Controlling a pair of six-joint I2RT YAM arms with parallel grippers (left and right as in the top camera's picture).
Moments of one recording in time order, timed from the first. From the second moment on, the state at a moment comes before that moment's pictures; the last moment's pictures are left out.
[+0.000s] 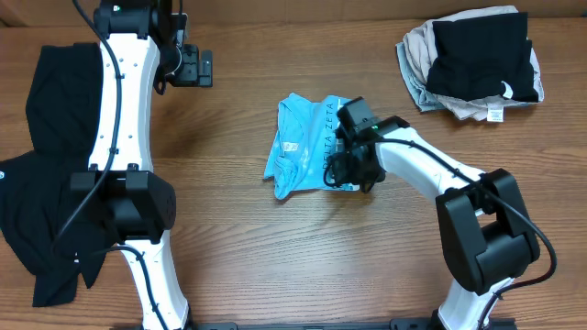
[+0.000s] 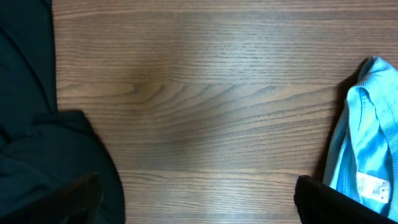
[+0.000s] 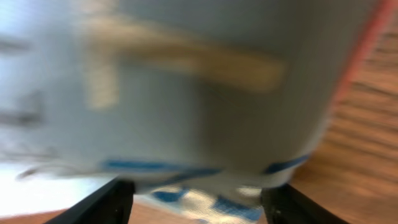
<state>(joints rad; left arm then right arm) -0.02 2.22 2.37 -1.45 -0.01 -0.05 0.41 1.93 1.23 -0.74 -0.12 0.25</state>
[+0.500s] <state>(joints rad) -0.02 2.22 2.37 -1.45 0.01 -0.05 0.26 1.94 1.18 -0.48 0.17 0.26</state>
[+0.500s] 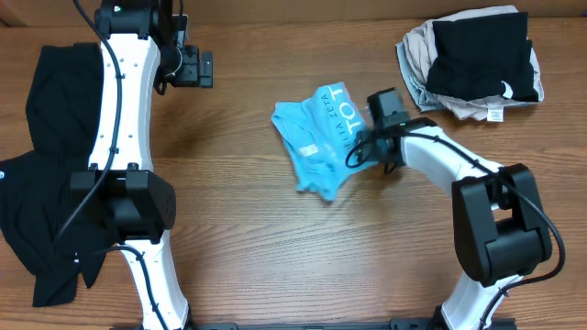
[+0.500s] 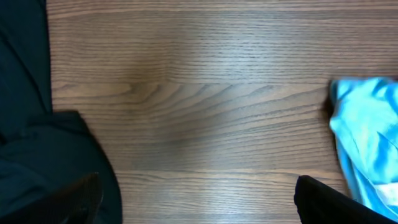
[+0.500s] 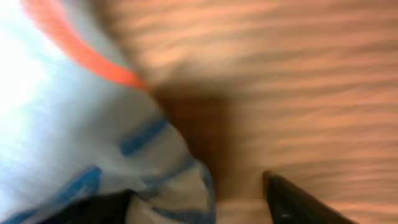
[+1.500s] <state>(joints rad) -0.02 2.22 2.36 -1.40 0.03 -0.05 0.42 1.99 1.57 -1.11 -0.19 0.33</state>
